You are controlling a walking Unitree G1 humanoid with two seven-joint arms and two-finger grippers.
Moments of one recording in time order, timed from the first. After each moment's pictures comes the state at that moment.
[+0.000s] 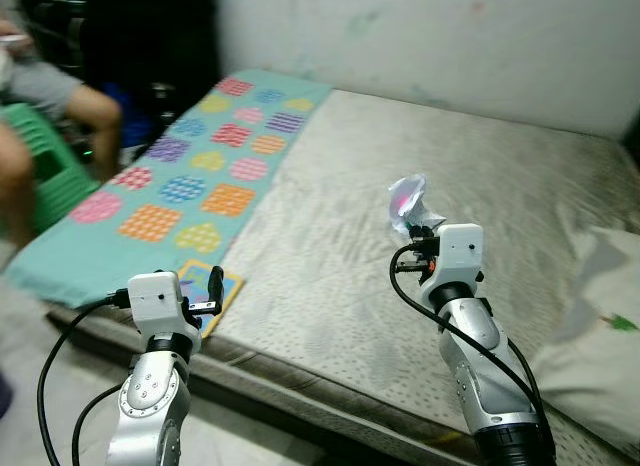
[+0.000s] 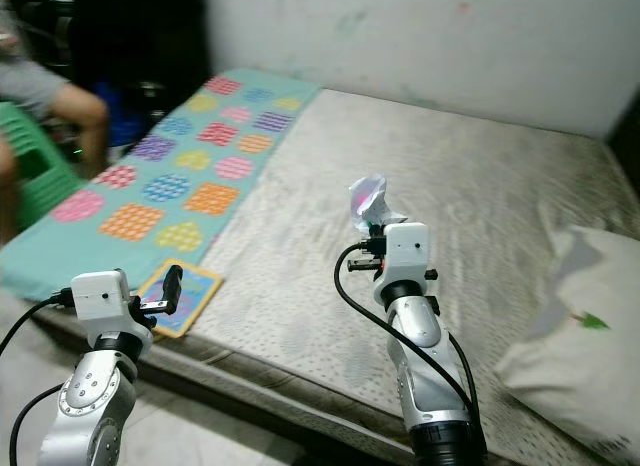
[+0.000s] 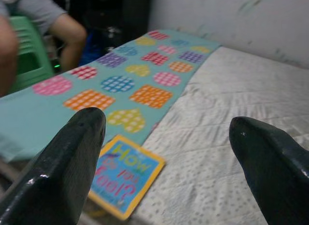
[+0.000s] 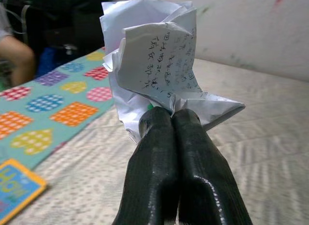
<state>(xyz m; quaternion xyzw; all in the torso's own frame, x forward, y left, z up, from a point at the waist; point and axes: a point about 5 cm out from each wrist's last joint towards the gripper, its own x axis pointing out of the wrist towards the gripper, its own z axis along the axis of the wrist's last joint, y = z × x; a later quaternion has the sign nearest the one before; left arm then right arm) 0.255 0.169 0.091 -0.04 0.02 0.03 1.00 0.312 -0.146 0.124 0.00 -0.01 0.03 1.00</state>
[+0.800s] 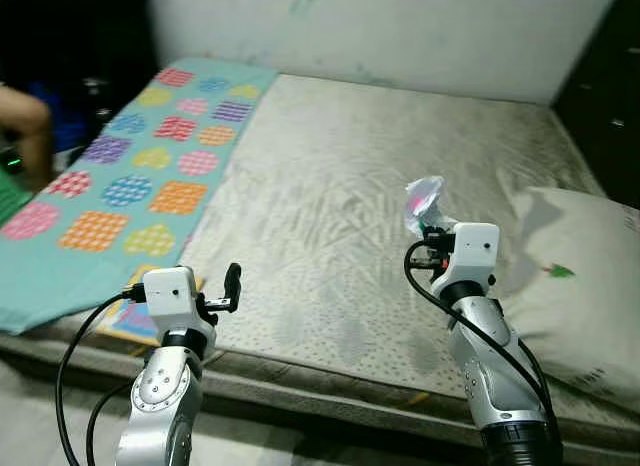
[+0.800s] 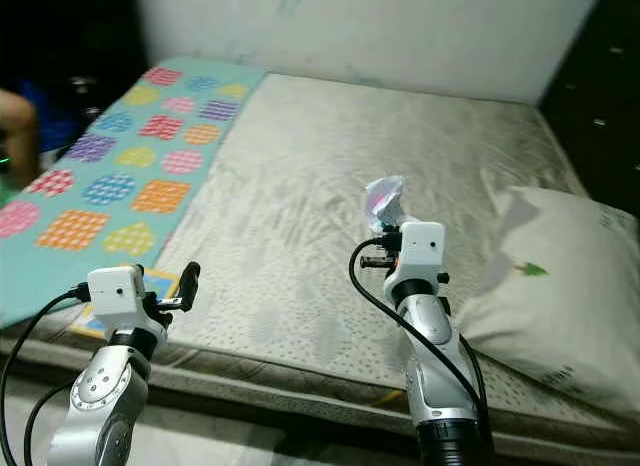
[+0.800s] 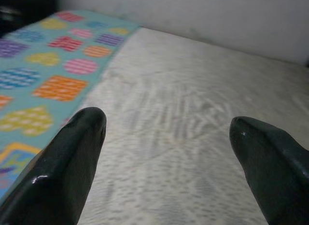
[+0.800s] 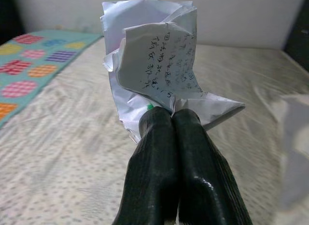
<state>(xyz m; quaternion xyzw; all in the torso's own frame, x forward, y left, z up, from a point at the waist) 0.261 0.163 0.095 -0.07 0.02 0.00 1.00 0.313 -0.153 0.122 0.02 0.01 0.01 1.00</state>
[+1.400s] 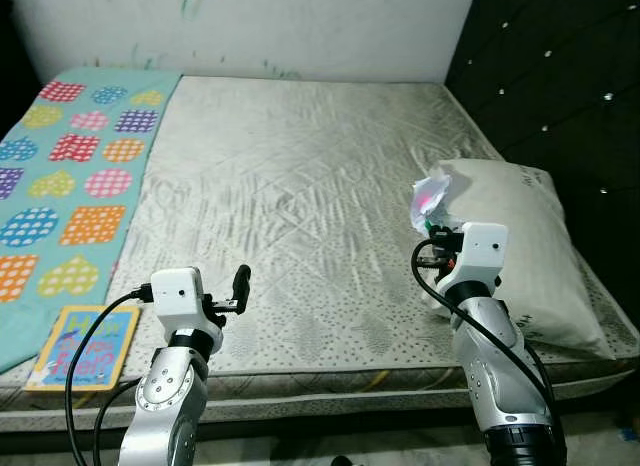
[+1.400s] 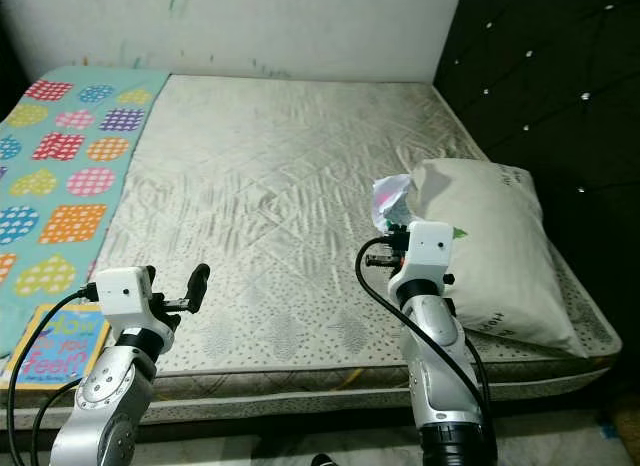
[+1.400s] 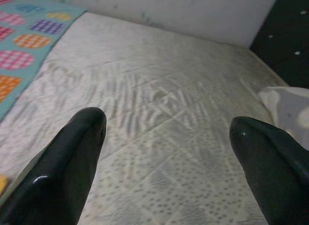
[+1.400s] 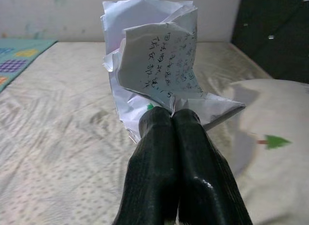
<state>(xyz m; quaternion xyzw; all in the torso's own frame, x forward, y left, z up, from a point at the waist) 0.260 0.157 0.093 -0.09 0.03 -0.02 1.00 0.311 -0.157 0.126 0.03 0.01 0.01 1.00</state>
